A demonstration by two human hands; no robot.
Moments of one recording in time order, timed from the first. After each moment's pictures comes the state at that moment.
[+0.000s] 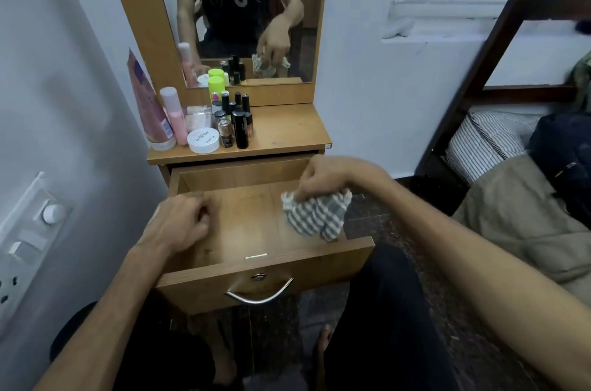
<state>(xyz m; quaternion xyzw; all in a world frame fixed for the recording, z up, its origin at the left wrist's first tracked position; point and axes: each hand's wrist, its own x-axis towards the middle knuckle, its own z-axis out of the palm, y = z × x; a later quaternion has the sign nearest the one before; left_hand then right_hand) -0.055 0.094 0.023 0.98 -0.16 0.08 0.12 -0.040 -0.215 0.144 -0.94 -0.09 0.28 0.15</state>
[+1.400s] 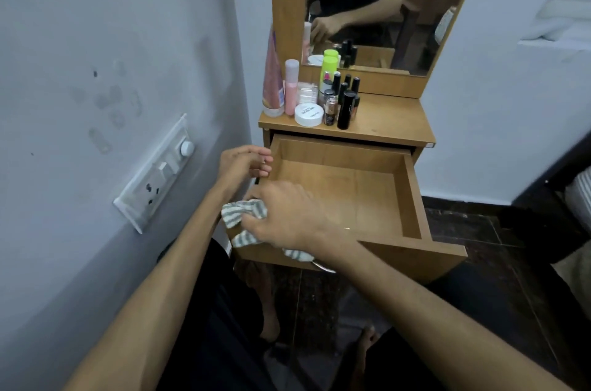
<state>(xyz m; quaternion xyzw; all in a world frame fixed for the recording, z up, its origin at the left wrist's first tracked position) -0.085 0.130 0.045 0.69 0.16 0.09 0.70 -0.143 -0.026 0.085 -0.90 -0.37 0.05 0.24</state>
